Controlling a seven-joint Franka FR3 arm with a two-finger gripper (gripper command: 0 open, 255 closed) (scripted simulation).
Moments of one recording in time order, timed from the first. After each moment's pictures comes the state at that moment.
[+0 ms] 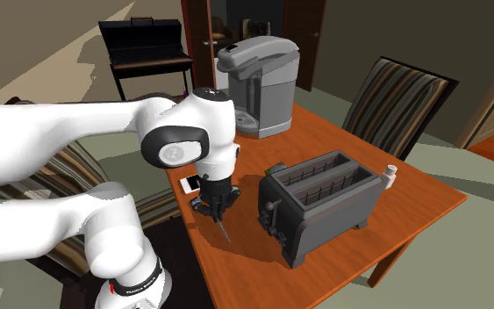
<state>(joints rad) 0.07 -1.05 -0.28 -2.82 -0.20 1.74 -1.60</state>
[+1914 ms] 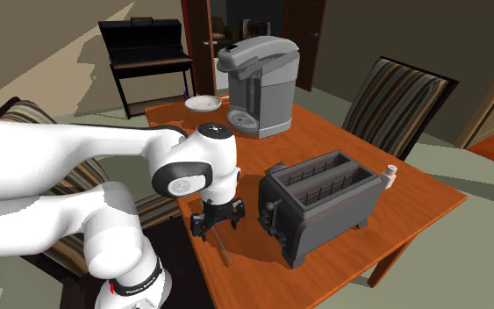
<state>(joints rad) 0.04 -1.00 -0.33 -2.98 -0.26 1.95 -1.61</state>
